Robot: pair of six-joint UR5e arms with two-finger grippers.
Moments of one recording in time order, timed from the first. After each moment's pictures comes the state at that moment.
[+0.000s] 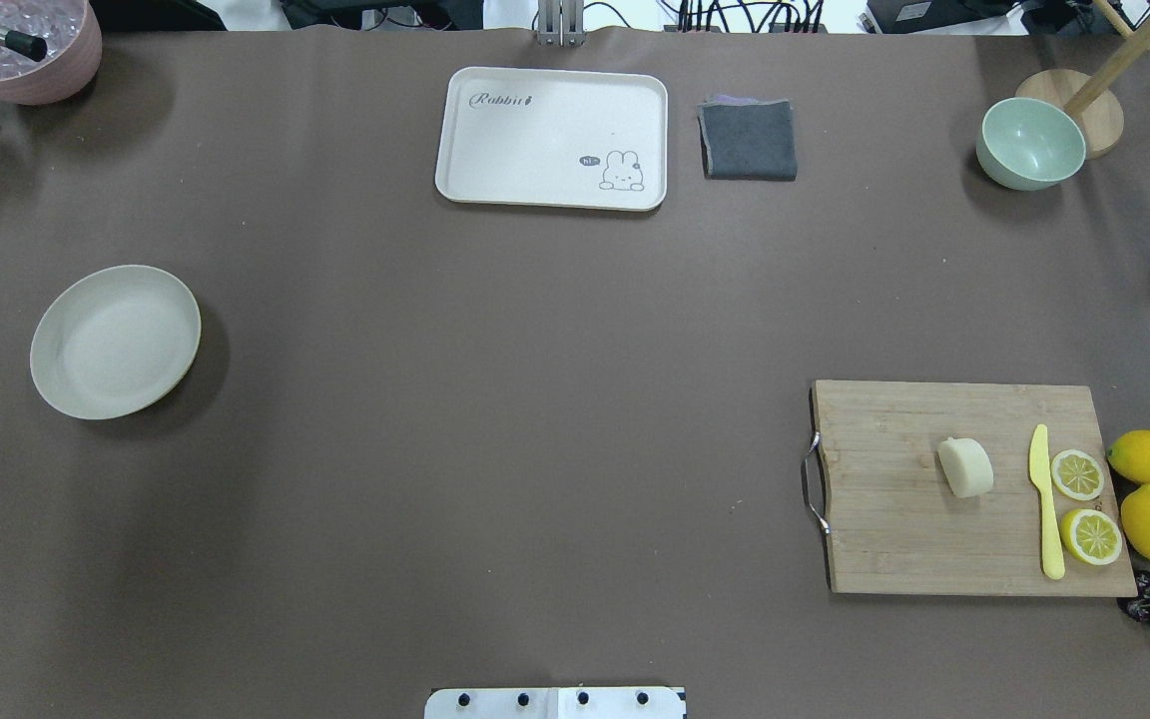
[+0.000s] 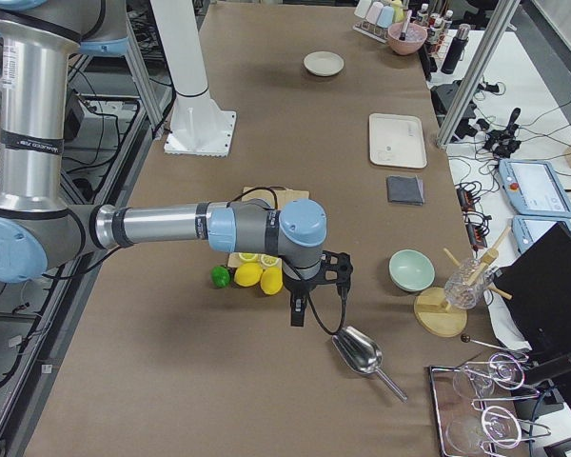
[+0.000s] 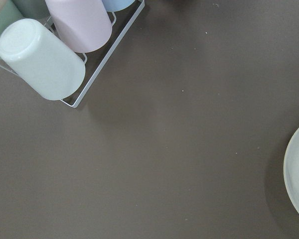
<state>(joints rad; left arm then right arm) -1.53 -1.53 -1.72 -1.72 -2.30 -0.06 1.60 -1.72 1.83 -1.68 2.29 0.01</state>
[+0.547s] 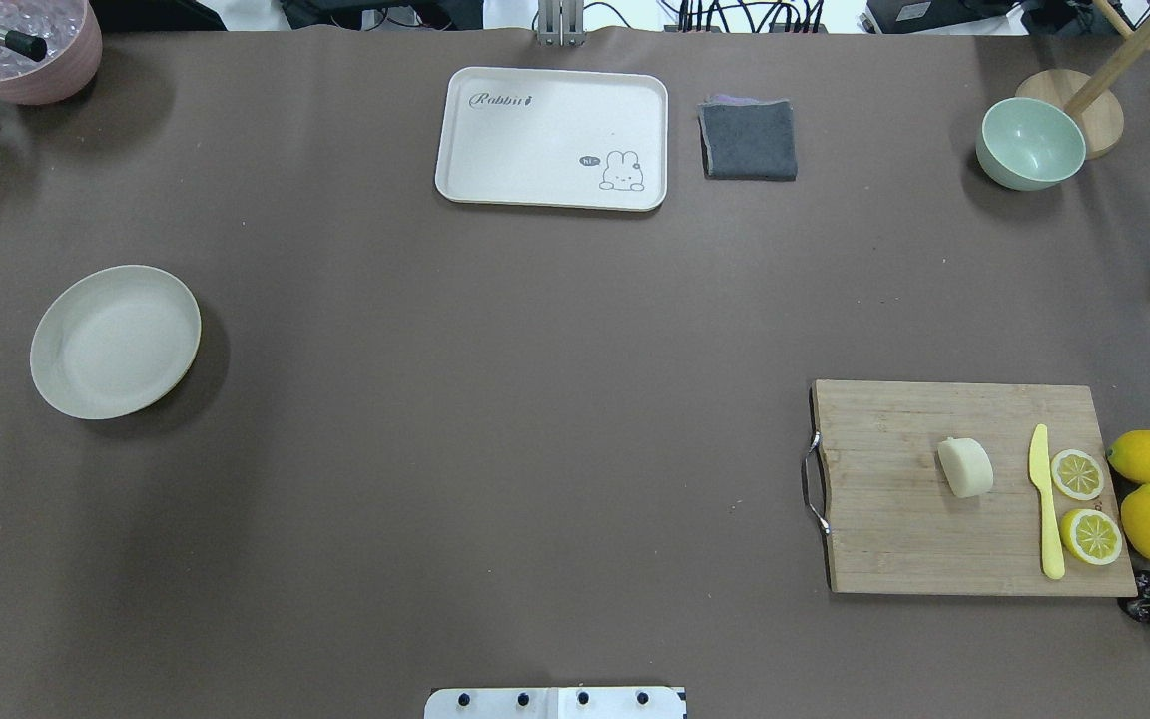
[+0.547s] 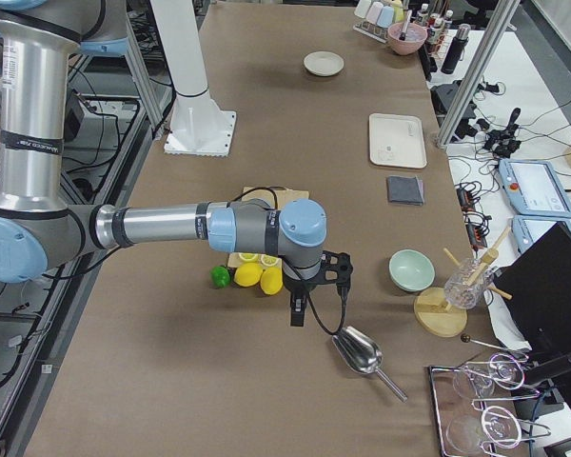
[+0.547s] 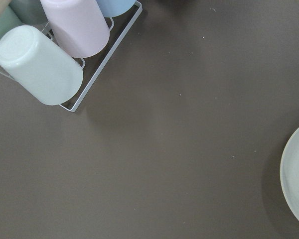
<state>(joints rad) -1.53 -1.53 -1.73 -1.77 -2.30 -0.06 1.60 -1.72 1.83 -1.68 2.29 0.01</state>
